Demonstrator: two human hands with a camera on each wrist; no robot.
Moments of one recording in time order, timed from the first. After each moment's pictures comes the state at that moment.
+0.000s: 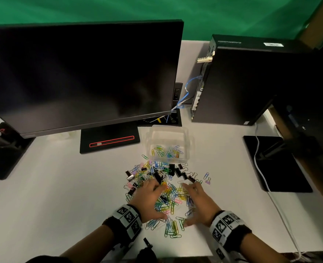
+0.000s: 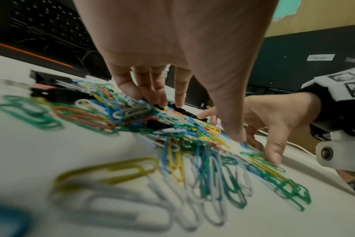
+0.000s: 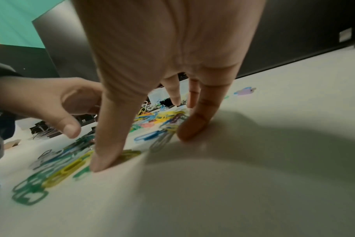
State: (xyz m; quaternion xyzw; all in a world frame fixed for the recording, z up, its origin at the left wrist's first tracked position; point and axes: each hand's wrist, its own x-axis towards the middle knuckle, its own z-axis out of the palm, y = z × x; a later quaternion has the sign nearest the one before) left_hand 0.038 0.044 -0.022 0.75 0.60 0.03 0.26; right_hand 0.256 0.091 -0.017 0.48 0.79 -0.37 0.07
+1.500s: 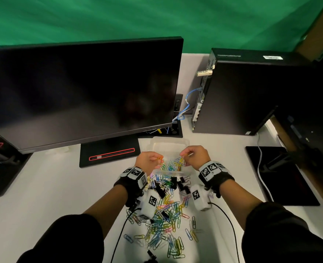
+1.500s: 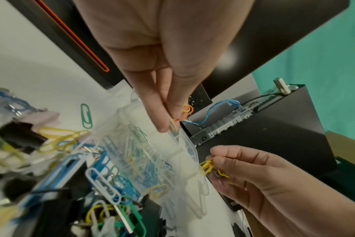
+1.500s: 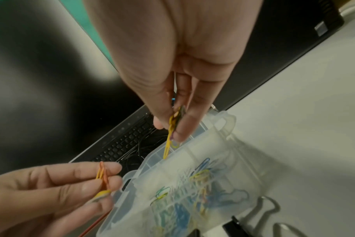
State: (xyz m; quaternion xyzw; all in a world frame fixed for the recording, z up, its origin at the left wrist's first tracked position) left_hand 0.011 0.181 0.014 0.38 0.66 0.36 0.53; right_hand 0.197 0.239 0.025 0.58 0.67 -0.41 -0.19
